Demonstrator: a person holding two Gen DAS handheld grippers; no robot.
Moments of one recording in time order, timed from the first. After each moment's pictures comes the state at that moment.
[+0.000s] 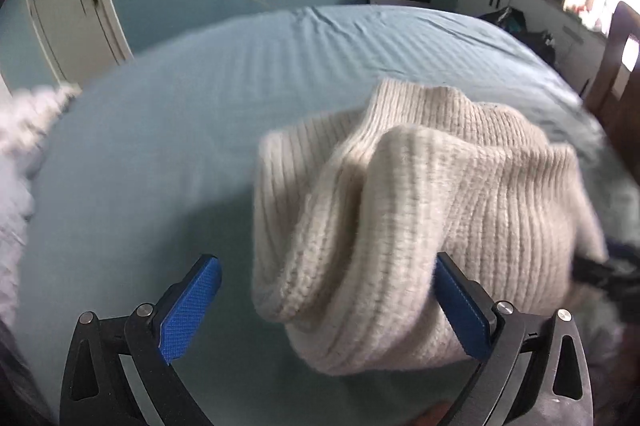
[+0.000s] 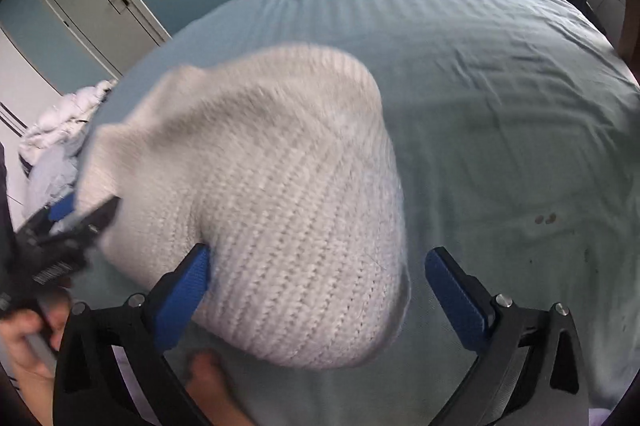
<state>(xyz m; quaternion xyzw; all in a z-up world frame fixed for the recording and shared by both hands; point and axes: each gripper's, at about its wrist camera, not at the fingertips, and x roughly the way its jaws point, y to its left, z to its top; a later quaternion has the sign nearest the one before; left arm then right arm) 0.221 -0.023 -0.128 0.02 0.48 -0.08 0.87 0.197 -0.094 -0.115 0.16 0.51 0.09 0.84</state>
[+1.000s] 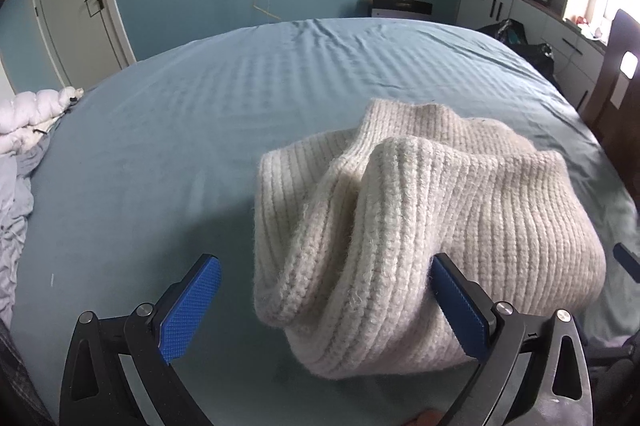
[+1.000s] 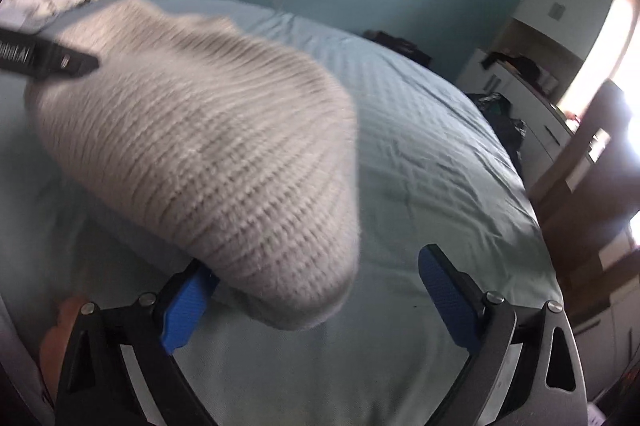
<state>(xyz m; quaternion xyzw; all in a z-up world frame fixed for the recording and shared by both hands) 0.214 -0.035 -0.115 0.03 0.45 -0.07 0.89 0.174 -0.093 -0.102 -0.13 0.39 -0.05 0.91</state>
